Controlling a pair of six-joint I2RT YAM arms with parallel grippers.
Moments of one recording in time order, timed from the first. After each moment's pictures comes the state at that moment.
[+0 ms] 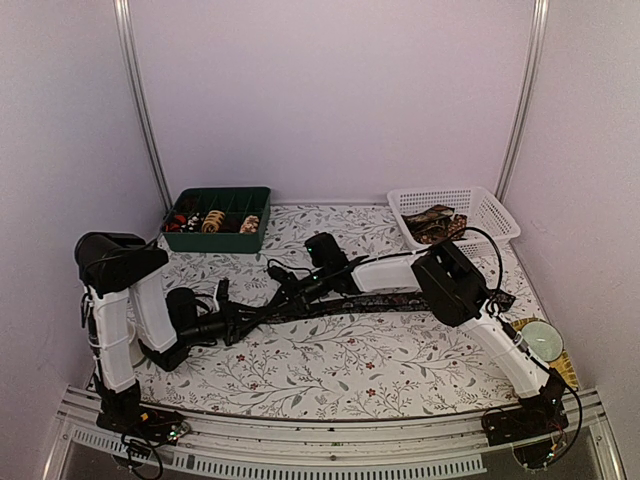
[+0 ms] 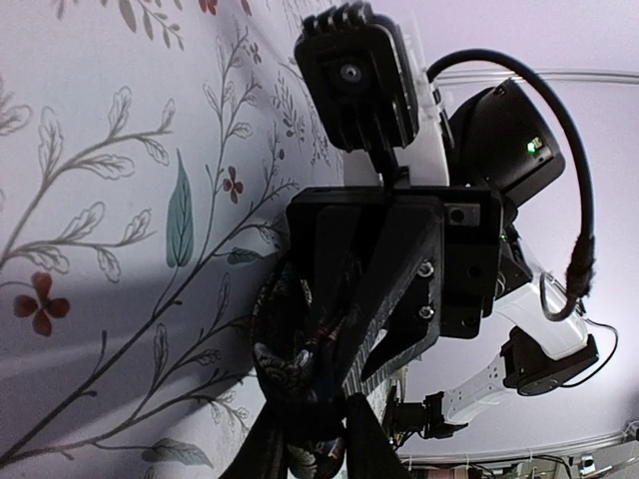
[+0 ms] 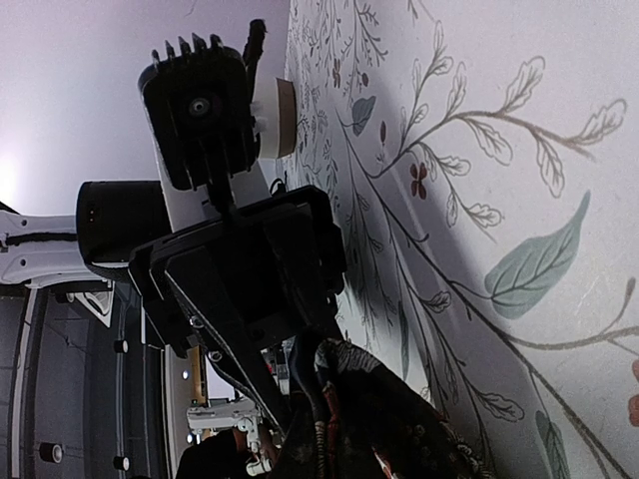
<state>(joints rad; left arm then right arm) -0.47 2.06 0.25 1.56 0.55 -1.23 0.83 2.68 2.01 0.09 -1.19 0.98</state>
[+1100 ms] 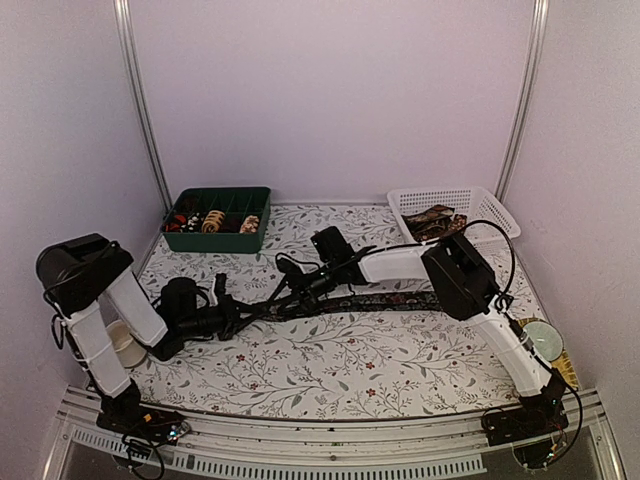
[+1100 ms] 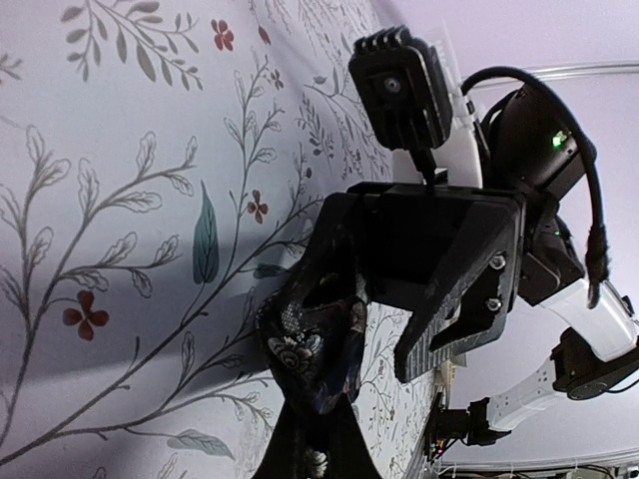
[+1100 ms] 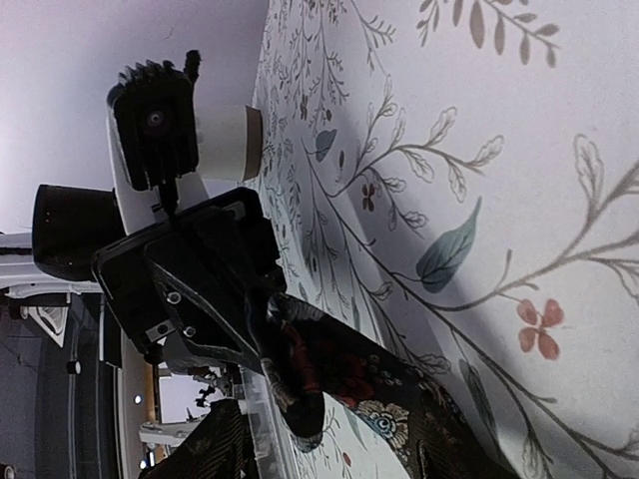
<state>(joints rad) -0.46 1.82 0.26 1.18 0.48 -1.09 0.80 2.63 1.98 -0.05 -1.09 0.80</state>
